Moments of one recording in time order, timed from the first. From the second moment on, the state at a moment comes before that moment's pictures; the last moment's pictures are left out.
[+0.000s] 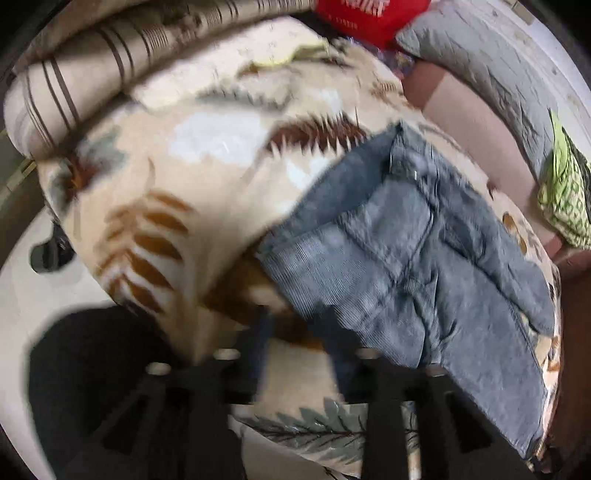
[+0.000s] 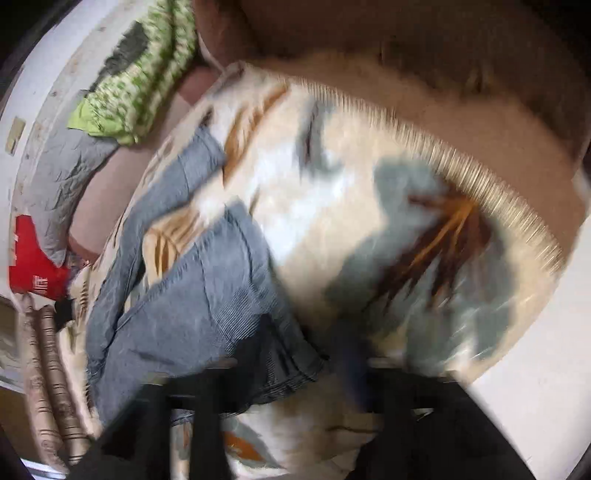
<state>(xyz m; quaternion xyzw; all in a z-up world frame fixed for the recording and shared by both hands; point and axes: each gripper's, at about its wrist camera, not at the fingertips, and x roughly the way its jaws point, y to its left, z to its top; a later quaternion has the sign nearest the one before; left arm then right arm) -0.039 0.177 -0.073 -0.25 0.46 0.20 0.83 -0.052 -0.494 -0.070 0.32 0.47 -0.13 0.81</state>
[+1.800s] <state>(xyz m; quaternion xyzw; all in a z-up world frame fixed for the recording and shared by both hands) 0.157 0.179 -0.084 -0.24 0.49 0.11 0.83 0.183 -0.489 -0.112 0.31 0.54 -0.06 0.78</state>
